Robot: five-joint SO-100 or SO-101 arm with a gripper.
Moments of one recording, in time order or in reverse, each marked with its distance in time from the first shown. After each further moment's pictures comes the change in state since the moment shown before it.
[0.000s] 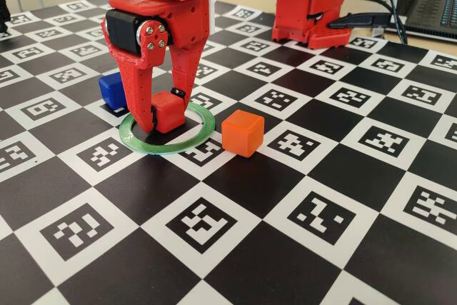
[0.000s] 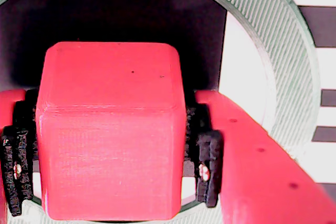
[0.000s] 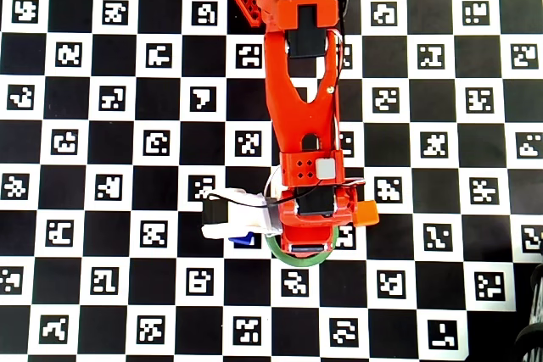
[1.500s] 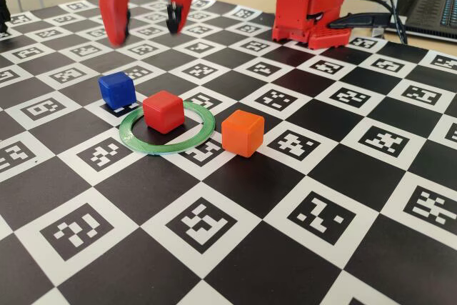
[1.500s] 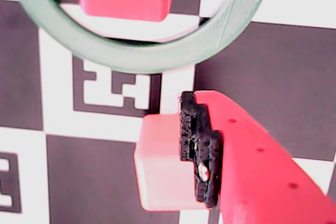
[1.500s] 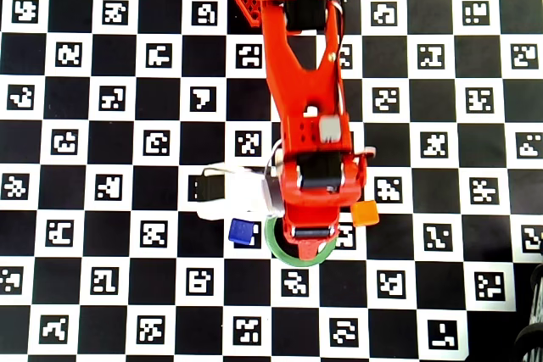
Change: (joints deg) arm 1.9 16.1 -12.9 23.0 -2.3
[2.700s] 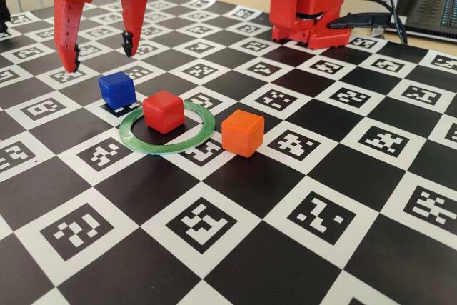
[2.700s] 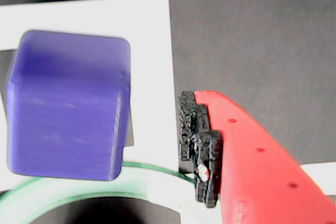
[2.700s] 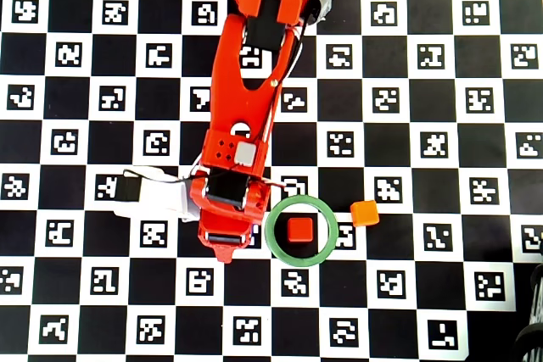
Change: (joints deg) arm 14.2 -16.9 1.7 -9.7 -7.9
